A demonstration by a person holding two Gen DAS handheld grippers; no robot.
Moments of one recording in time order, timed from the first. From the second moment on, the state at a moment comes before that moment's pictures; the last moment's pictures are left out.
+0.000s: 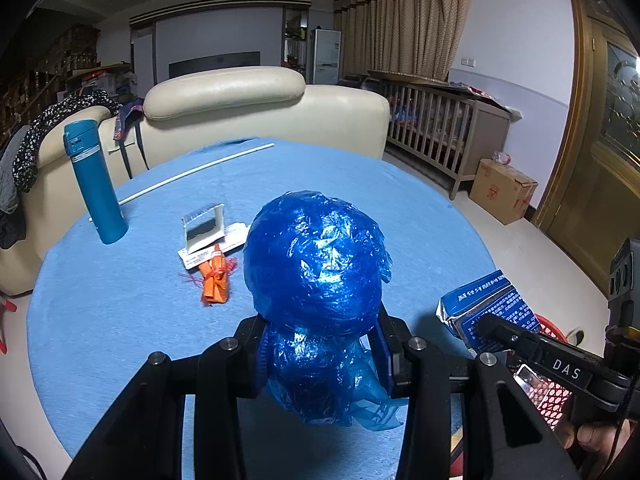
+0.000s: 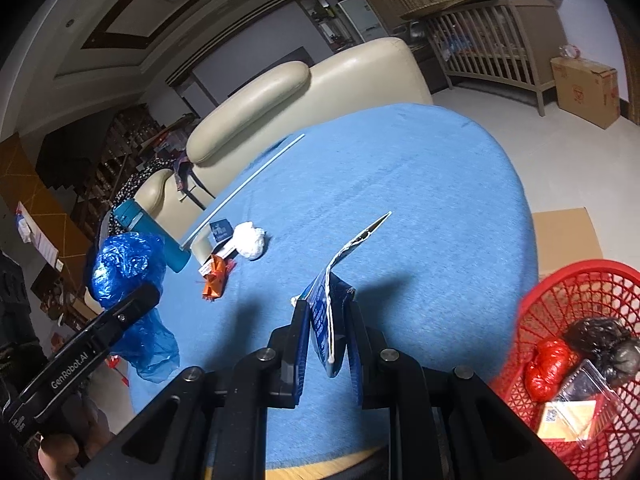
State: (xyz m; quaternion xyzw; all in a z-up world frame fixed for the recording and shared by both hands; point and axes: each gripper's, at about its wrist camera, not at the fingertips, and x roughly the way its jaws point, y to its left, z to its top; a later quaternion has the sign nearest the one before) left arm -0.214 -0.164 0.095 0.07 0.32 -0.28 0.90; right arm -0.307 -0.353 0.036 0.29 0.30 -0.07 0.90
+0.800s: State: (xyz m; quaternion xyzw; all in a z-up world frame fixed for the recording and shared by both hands) left arm -0.255 -0.225 0.090 0.12 0.32 -0.35 0.87; right arm -0.385 -0.411 0.027 0.34 0.26 -0.13 0.89
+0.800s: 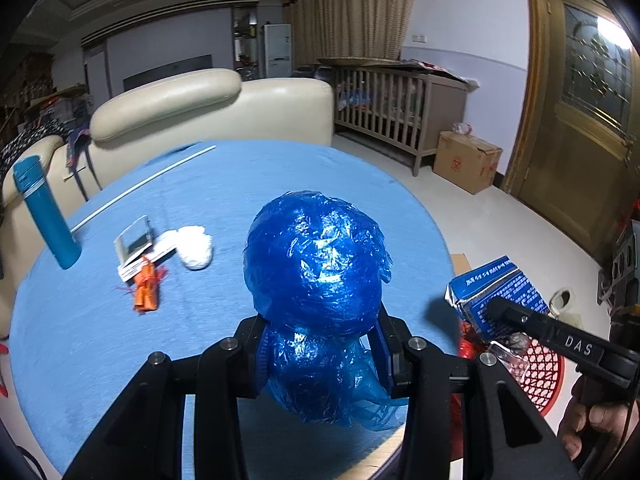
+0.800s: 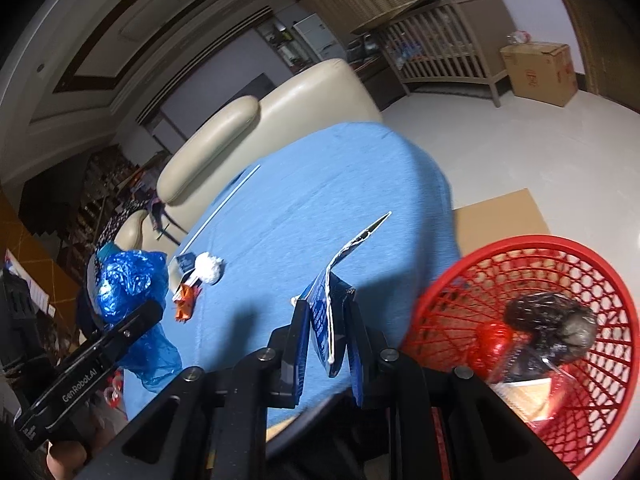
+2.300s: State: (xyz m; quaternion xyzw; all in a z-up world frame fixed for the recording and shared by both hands) left arm -0.303 -0.300 0.083 0.17 0.32 -0.43 0.83; right arm -0.472 -0.489 -0.034 0.41 0.29 -0.24 0.83
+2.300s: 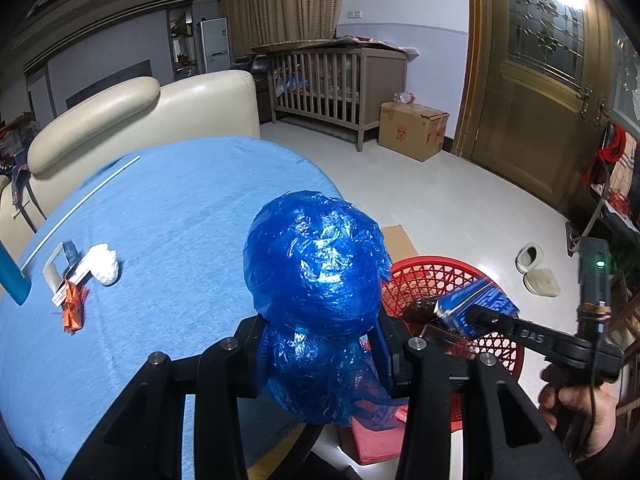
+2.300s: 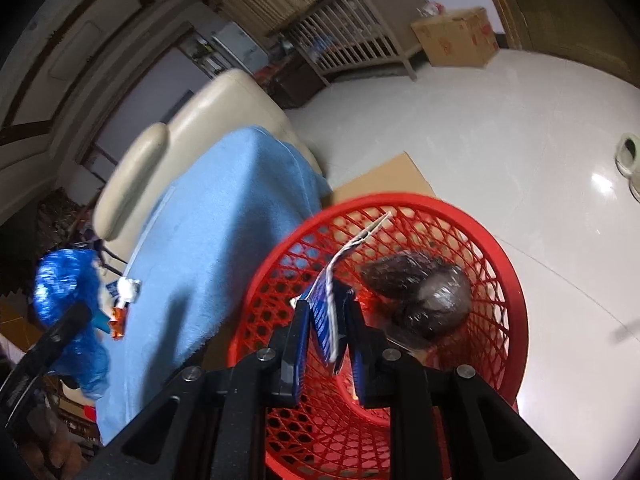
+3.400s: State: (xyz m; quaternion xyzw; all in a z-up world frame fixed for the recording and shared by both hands) left arm -0.318 -0.361 0.062 0.18 0.40 -0.50 0.74; right arm -0.525 -0.507 0.017 0.42 0.19 -0.32 0.83
